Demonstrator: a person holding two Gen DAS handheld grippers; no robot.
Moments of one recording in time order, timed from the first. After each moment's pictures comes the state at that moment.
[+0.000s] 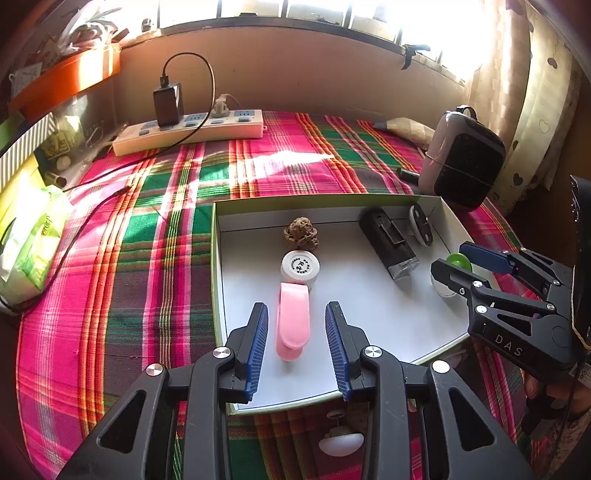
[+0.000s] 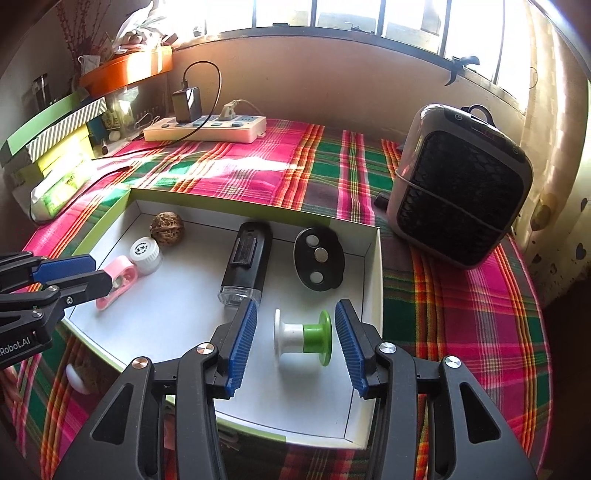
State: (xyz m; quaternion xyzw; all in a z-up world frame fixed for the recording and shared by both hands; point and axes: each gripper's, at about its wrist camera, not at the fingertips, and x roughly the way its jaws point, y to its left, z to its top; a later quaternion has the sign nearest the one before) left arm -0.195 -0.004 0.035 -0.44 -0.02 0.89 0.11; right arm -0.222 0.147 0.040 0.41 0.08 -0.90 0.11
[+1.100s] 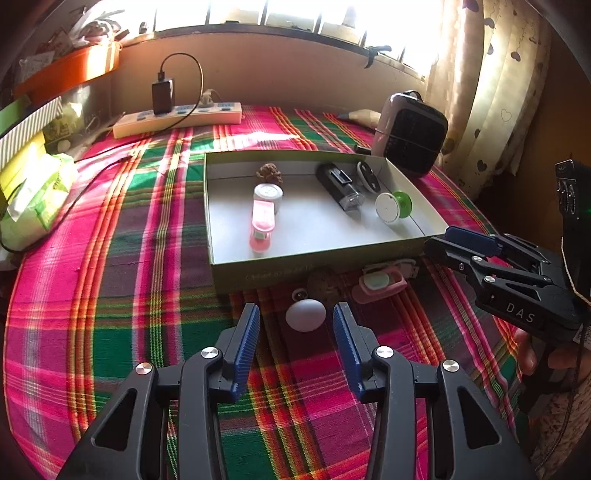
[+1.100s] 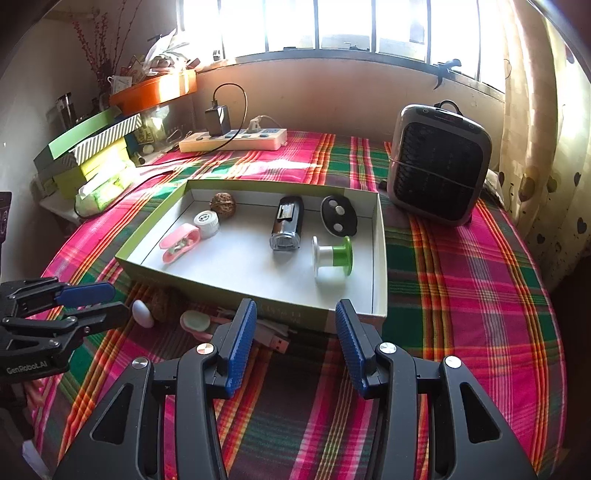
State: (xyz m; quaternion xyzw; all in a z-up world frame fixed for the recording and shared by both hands) left arm -0.113 -0.010 0.027 -0.43 -0.03 0.89 0.16; right arm -0.143 0.155 0.048 0.38 0.04 -0.91 0.14
